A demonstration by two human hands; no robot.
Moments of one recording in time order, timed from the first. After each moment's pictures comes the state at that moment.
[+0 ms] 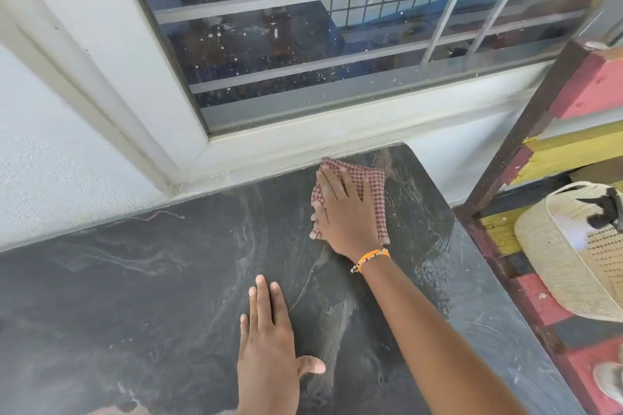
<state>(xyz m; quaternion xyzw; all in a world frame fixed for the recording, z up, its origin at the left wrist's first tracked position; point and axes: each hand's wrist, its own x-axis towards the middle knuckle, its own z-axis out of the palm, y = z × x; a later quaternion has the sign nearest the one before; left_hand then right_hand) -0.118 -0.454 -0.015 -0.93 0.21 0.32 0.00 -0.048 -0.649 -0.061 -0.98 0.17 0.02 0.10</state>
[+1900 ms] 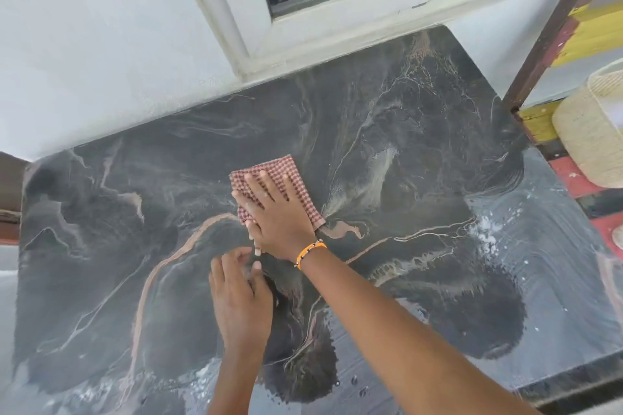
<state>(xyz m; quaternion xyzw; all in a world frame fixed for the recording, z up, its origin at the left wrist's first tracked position) -0.226 -0.260 0.004 -0.95 0.01 0.01 -0.31 -0.157 -0.372 -0.048 -0.98 -0.03 0.07 0.16</state>
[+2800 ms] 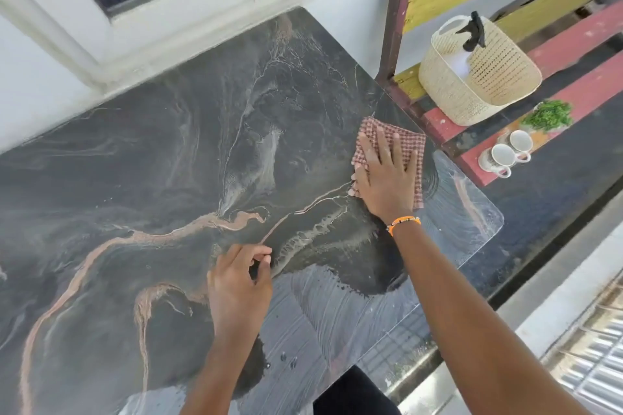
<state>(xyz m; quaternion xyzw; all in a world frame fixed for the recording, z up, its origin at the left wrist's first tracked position) -0.278 -0.339 0.005 -0.91 0.24 0.15 -0.32 -0.348 -0.598 -0.053 -0.90 0.43 0.00 0.11</state>
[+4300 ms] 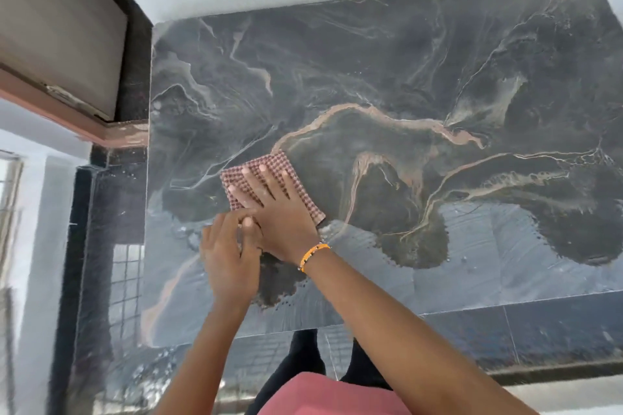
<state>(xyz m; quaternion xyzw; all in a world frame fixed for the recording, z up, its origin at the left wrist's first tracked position) -0.270 -0.015 0.002 -0.93 0.00 -0.03 -0.36 -0.238 -0.117 -0.047 -0.98 -0.13 0.10 0.12</state>
